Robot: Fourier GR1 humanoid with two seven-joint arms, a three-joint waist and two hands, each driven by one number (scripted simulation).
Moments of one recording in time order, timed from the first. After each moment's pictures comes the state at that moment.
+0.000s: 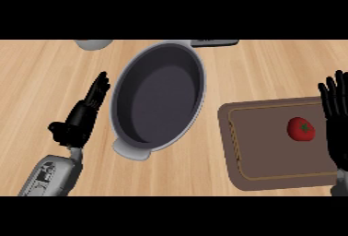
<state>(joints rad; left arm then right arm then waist) -0.25 0.27 -0.17 -1.38 0.12 0.10 -0.13 -0.04 -0.42 0.02 -1.72 -0.33 -0.25 -0.14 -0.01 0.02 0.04</state>
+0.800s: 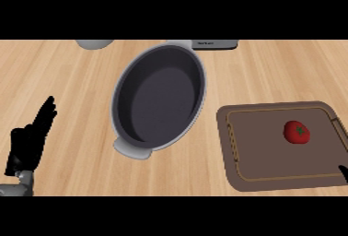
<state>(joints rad) -0.04 0.44 -0.04 -1.40 0.08 0.17 0.05 0.34 -0.54 -0.14 -1.56 0.05 -0.67 -0.09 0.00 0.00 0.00</state>
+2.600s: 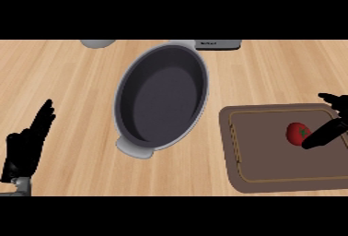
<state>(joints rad) 0.02 0.39 0.02 -1.50 0.01 0.13 0.10 -0.35 -0.73 0.16 -1.33 0.07 0.28 0.93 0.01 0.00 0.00</state>
